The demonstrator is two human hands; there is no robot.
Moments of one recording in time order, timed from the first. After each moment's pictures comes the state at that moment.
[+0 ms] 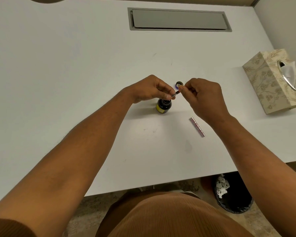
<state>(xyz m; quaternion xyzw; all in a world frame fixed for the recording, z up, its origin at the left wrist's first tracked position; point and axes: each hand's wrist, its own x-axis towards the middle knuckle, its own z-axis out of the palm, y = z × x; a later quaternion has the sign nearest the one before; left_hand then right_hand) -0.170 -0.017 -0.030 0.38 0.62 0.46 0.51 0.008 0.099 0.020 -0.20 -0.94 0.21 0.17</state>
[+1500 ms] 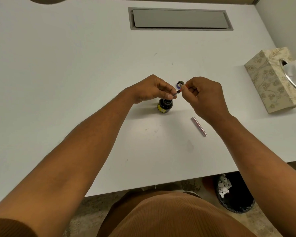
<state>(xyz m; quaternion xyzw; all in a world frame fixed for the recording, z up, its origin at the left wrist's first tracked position) -0.171 -0.016 -0.032 0.37 0.62 0.46 0.51 0.005 0.097 0.017 -0.21 -0.93 0.23 0.18</state>
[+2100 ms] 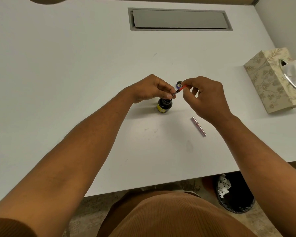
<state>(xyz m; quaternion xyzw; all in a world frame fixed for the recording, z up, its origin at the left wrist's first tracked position) -0.173 -0.016 -0.034 0.38 0.63 0.46 0.51 0.008 0.099 0.022 -0.19 -0.94 0.22 0.18</state>
